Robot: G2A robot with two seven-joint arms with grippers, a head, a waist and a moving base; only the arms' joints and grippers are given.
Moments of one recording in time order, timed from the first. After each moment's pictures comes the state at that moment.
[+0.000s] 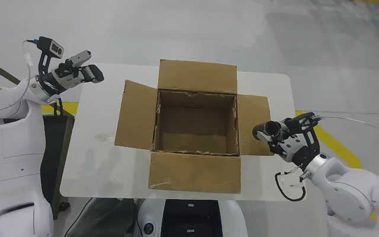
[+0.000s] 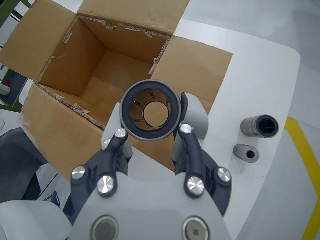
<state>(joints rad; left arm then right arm) 1.02 -0.93 -1.76 -1.33 -0.46 -0.16 -1.25 -1.73 -1.18 1.74 -2.28 -0.75 -0.26 0.88</state>
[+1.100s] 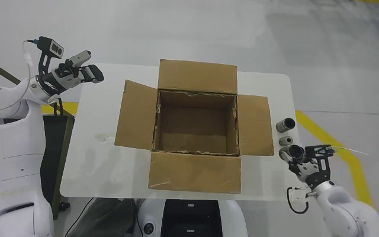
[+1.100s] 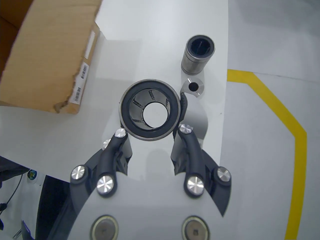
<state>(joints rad) 1.02 -0.93 -1.76 -1.33 -0.46 -0.16 -1.25 -1.99 -1.19 1.83 -2.03 -0.98 -0.26 0.48</state>
